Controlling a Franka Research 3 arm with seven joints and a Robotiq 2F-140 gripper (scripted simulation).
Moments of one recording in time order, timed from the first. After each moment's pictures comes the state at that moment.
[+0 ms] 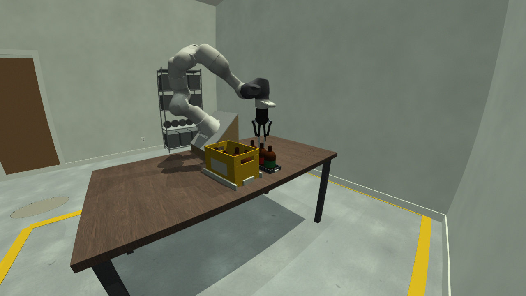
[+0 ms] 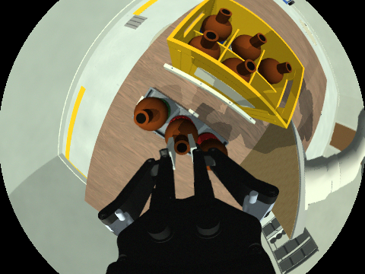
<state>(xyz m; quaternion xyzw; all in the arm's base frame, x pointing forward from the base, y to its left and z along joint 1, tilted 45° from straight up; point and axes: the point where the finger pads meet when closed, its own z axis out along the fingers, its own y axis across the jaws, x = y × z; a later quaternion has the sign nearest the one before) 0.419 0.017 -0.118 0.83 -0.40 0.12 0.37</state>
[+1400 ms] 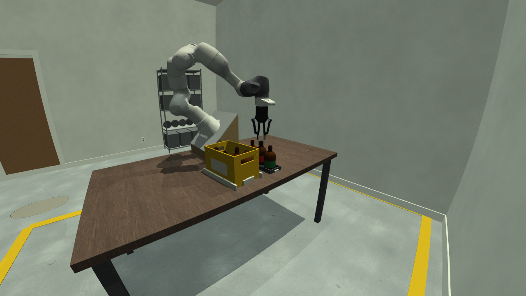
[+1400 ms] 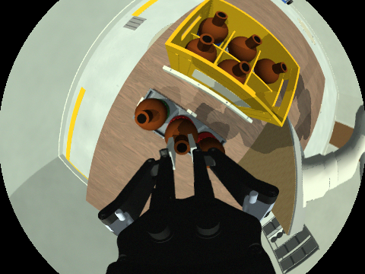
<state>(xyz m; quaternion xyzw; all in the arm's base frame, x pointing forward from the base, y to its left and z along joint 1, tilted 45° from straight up) 0.419 0.024 -0.108 0.83 -0.40 0.12 0.37</state>
